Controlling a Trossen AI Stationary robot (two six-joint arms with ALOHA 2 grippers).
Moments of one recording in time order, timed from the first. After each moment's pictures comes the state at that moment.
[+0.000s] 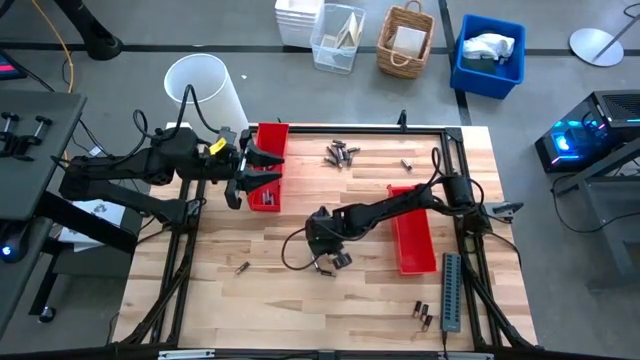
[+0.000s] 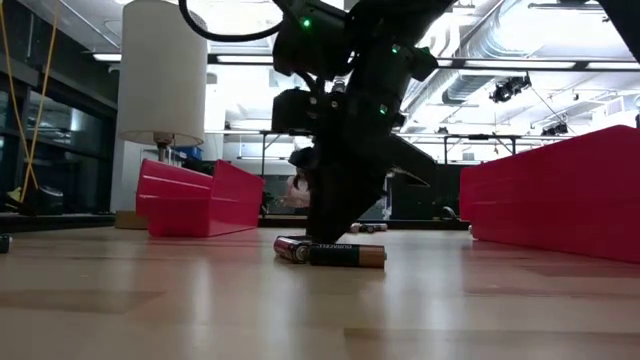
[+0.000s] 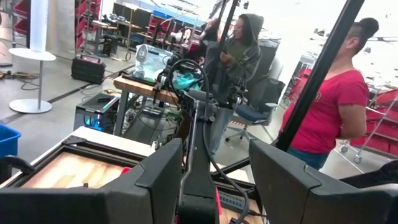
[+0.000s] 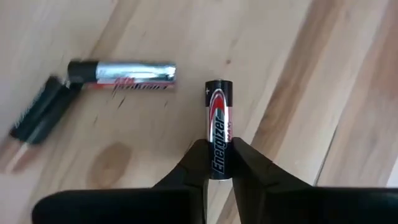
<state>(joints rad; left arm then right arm) -0.01 1.00 1.14 -0.11 -0.02 -0.29 0.14 2.17 1.45 -0.53 -0.04 -0.32</state>
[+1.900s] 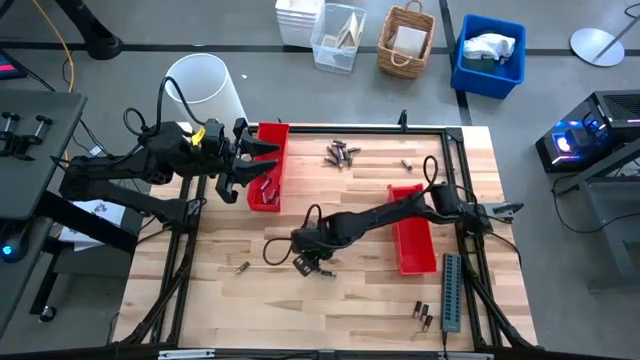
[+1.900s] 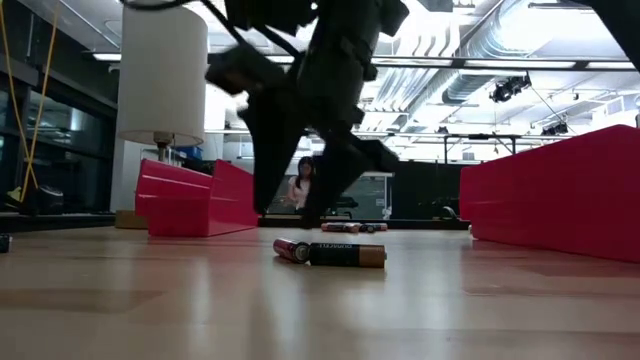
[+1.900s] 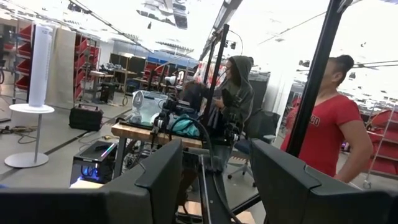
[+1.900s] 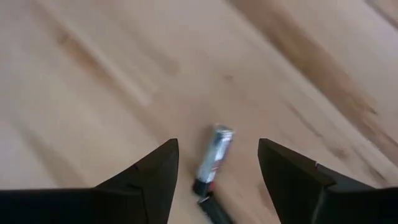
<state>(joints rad) 0.00 1.00 1.14 0.07 -0.02 -0.21 0.20 2.23 1.78 -0.78 -0.04 1.02</state>
